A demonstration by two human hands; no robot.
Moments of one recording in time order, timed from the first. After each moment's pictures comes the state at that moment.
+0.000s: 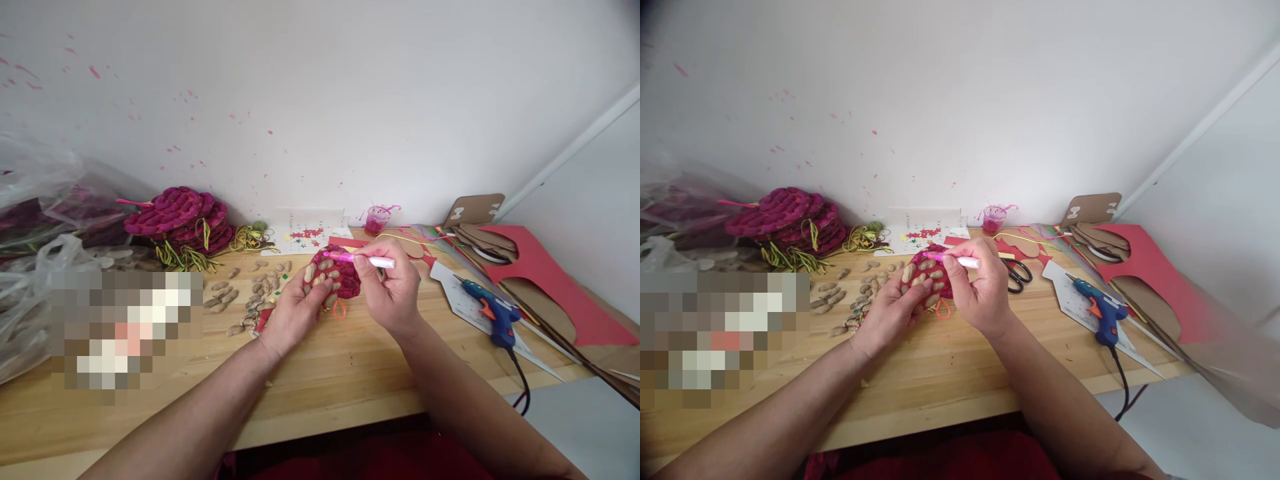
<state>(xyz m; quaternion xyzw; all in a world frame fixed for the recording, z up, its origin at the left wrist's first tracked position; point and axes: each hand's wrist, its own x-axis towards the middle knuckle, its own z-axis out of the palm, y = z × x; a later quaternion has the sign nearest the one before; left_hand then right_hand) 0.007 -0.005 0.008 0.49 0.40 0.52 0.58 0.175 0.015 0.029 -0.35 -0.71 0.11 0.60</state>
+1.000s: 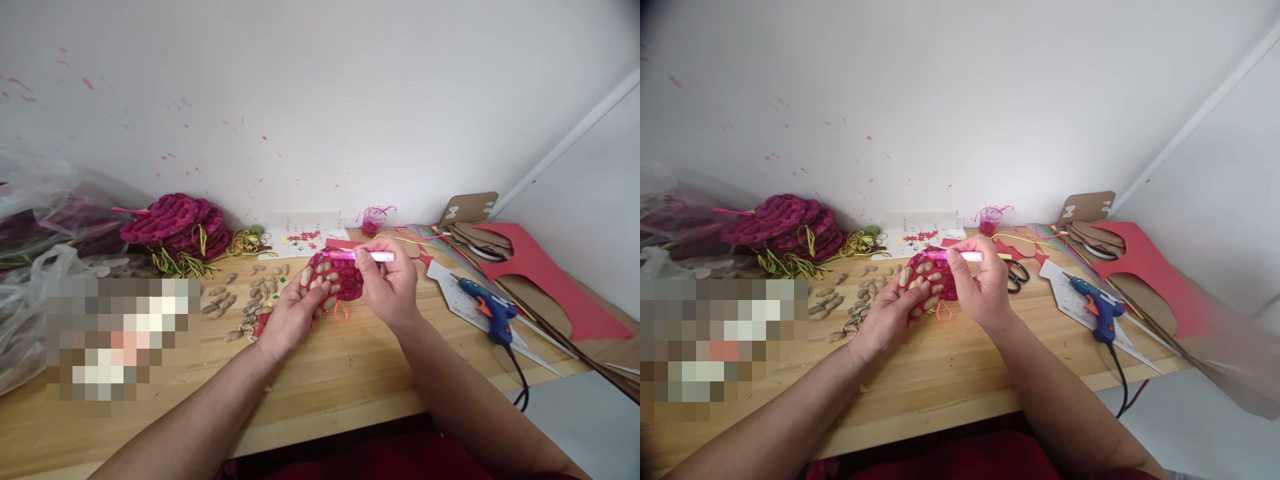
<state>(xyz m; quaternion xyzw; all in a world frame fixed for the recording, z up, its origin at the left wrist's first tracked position) 0.009 -0.004 0.000 0.43 0.39 0.51 0.63 0.178 0.021 0.026 -0.38 -0.66 0.17 0.63</state>
